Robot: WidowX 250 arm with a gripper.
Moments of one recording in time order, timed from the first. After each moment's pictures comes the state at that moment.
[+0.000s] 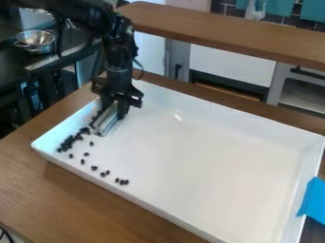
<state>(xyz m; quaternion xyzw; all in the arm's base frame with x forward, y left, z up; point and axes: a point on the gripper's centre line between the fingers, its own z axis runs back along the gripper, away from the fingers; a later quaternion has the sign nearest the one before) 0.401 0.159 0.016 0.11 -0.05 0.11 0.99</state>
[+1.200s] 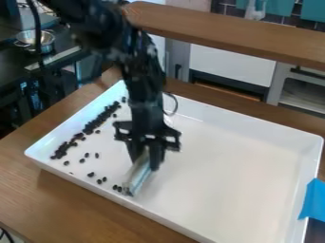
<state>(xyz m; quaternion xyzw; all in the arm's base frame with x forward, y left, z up) 0.326 0.004 0.030 -0.04 -0.04 0.08 0.99</state>
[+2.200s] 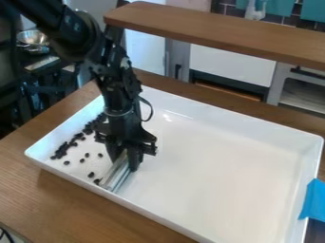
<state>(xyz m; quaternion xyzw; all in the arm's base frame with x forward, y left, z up) 0.317 0.054 0.015 0.01 -0.07 0.09 0.99</state>
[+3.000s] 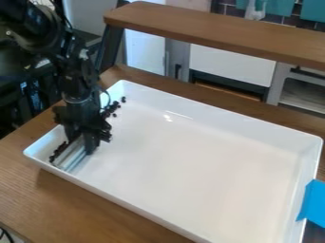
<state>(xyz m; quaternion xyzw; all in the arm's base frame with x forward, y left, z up) 0.310 0.140 0.019 0.08 -0.07 0.08 0.99</state>
